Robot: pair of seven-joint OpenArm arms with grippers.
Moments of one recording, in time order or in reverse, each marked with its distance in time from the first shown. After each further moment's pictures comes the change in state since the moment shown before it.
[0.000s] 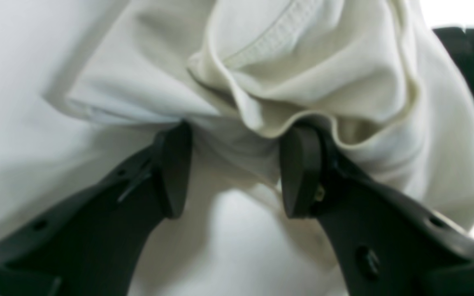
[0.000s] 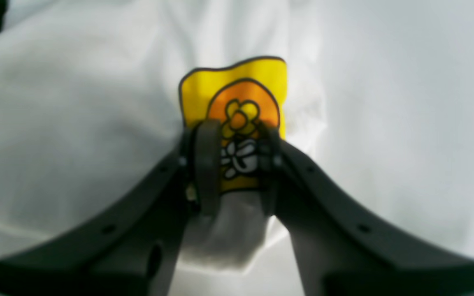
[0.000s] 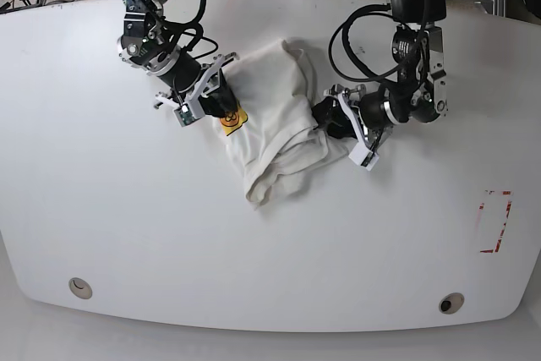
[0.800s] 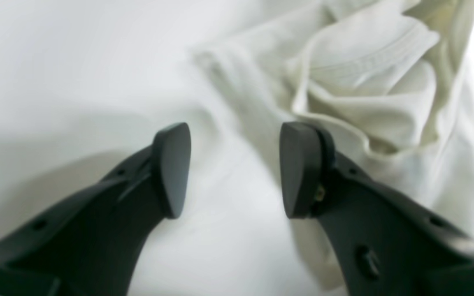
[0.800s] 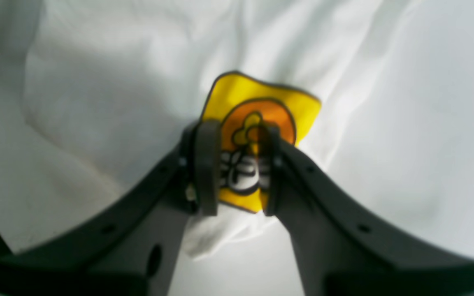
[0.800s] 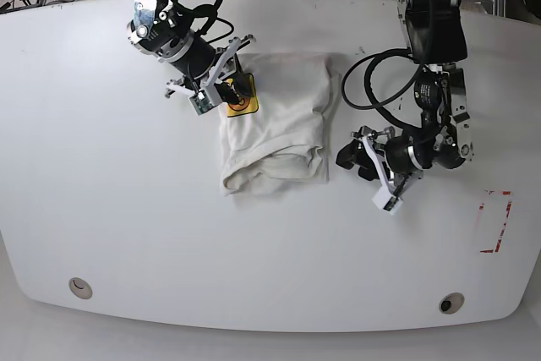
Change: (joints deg) left arm -9.7 -5.0 -0.3 2.2 2.3 0.6 5.5; right arm -4.2 -5.0 0.4 13.4 -0.7 0.4 -10.4
